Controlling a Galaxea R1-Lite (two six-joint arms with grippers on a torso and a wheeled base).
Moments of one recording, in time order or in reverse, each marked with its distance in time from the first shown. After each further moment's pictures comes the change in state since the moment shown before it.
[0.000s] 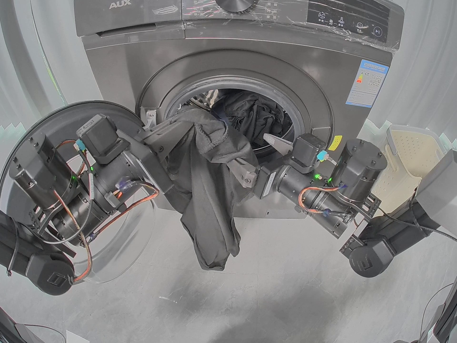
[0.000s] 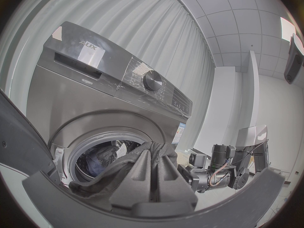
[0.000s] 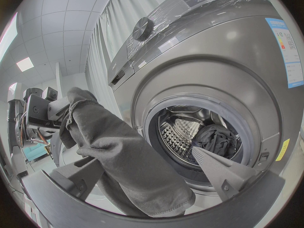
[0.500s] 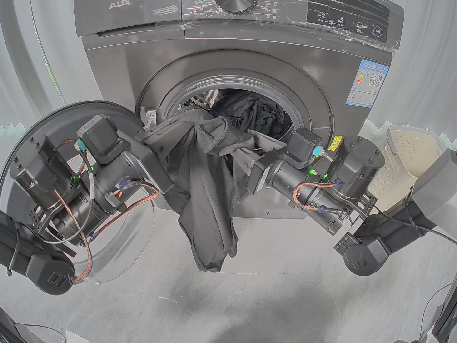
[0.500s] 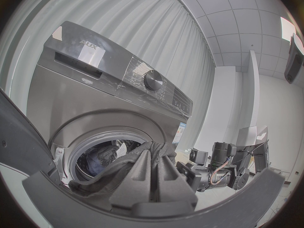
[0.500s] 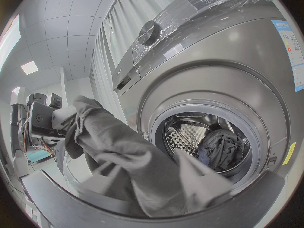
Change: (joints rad) left arm 0.002 0.002 0.000 0.000 0.000 0.000; right arm 0.015 0.021 -0.047 -0.025 0.032 0.008
